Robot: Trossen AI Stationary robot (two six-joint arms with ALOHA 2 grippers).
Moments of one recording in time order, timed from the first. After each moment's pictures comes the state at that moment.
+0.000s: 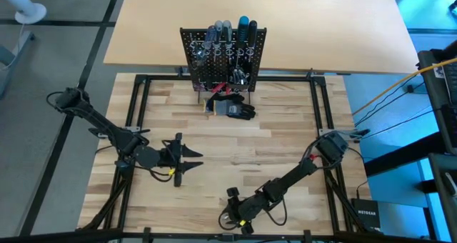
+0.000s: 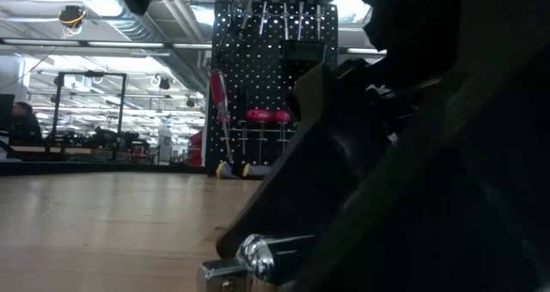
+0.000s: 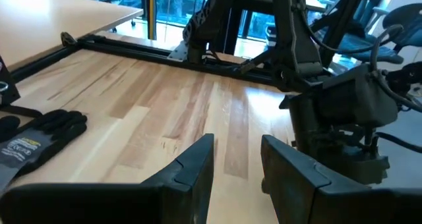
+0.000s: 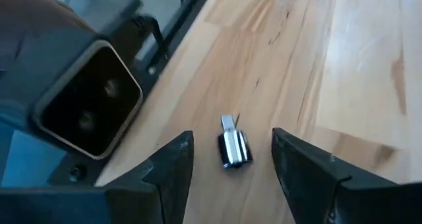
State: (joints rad) left arm -0.57 1.16 0.66 0.22 -0.64 -0.34; right arm 0.62 2.20 1.26 0.30 0.12 0.20
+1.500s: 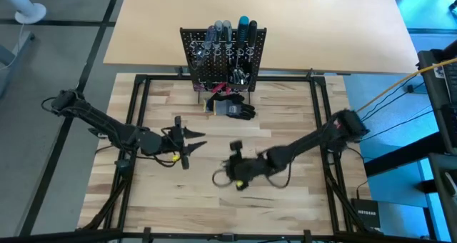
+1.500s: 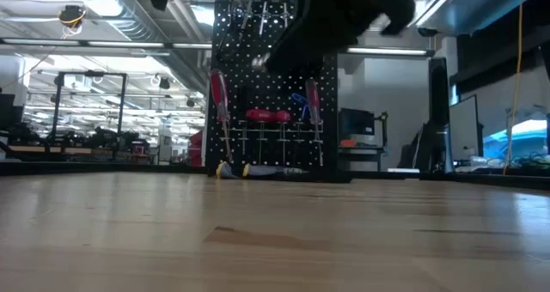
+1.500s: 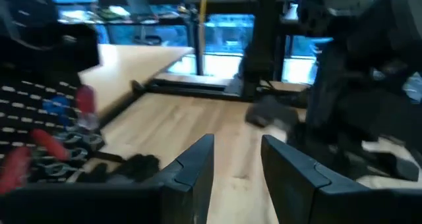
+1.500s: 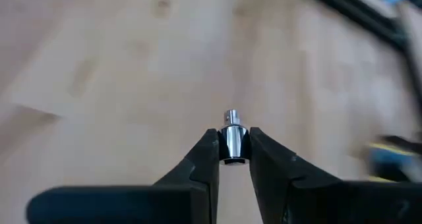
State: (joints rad) left arm -0.41 1.12 0.66 0.29 -0.68 -0.10; right arm 0.40 1.85 1.26 -0.18 0.43 -0.15
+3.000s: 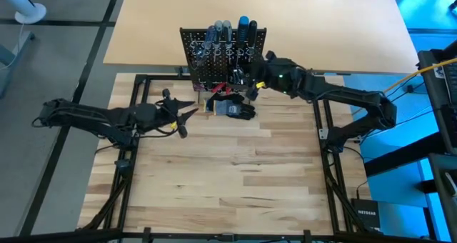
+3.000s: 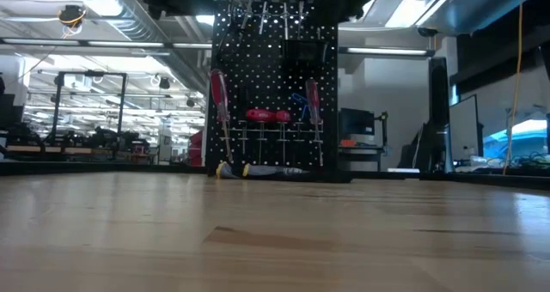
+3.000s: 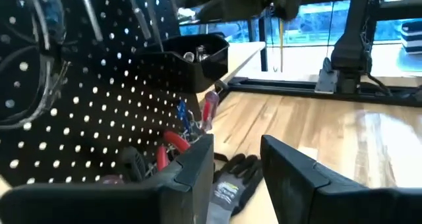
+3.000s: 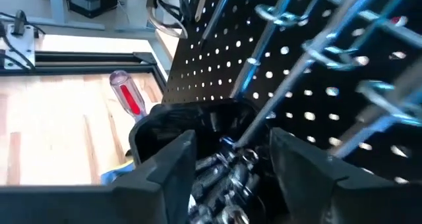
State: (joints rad) left arm -0.06 0.91 0.66 0.09 -0.60 0.07; right arm -0.33 1.40 1.26 -0.16 0.27 -0.27
